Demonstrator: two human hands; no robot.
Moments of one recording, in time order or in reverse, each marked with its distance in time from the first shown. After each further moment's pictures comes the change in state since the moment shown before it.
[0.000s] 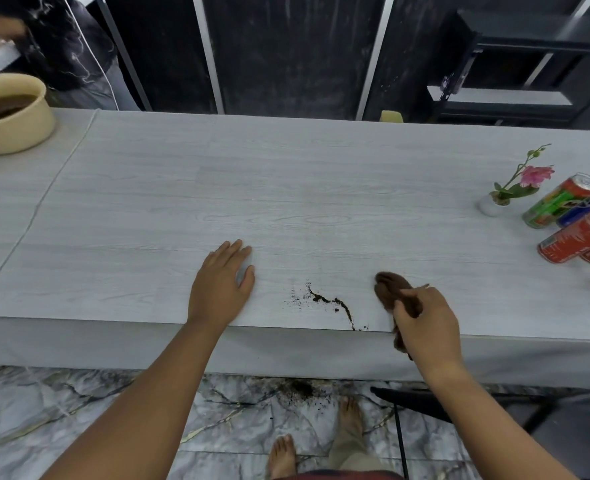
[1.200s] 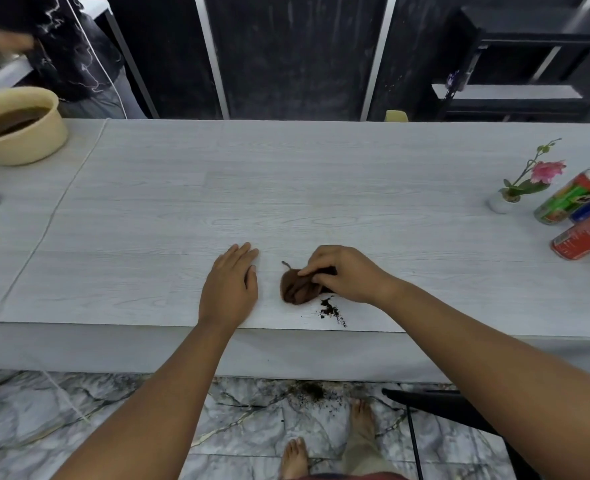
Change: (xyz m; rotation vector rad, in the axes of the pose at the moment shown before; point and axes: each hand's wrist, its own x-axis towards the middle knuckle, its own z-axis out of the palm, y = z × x) left_hand 0.001 0.005 -0.005 -0.018 -0.017 -0.023; right_hand 0.073 -0.110 0.068 0.062 -0.699 -0.608
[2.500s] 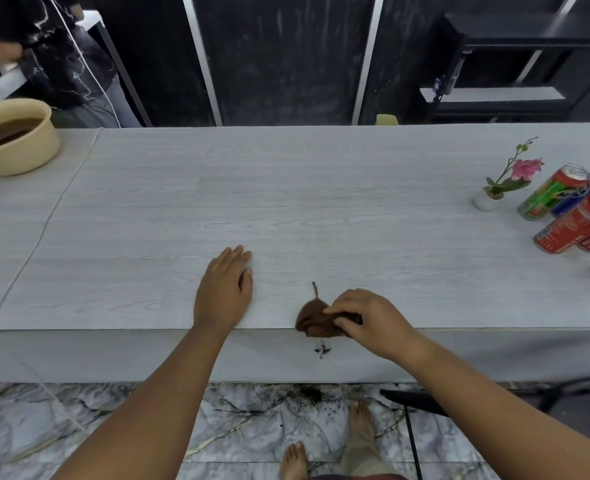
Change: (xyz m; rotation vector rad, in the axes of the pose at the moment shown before) left_hand -0.003 0.001 0.001 -0.006 -0.007 -0.003; right_hand -0.104 0.012 0.026 -0.055 0.123 0.061
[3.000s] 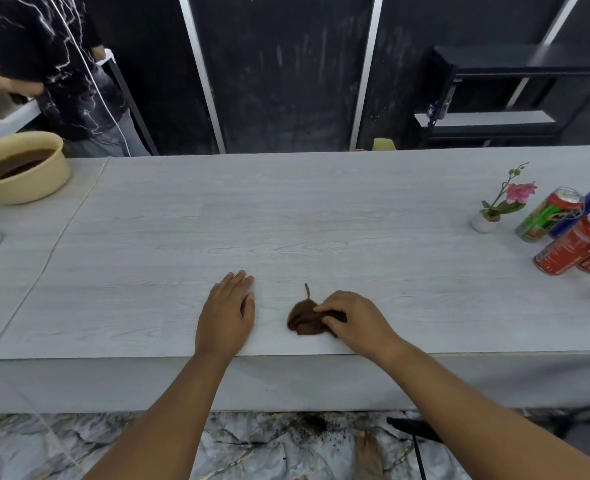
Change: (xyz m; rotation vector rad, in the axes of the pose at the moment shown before) left_hand 0.002 -0.002 0.002 0.013 0.005 0.002; right_hand 0.050 -0.010 0.003 0.054 0.077 0.091
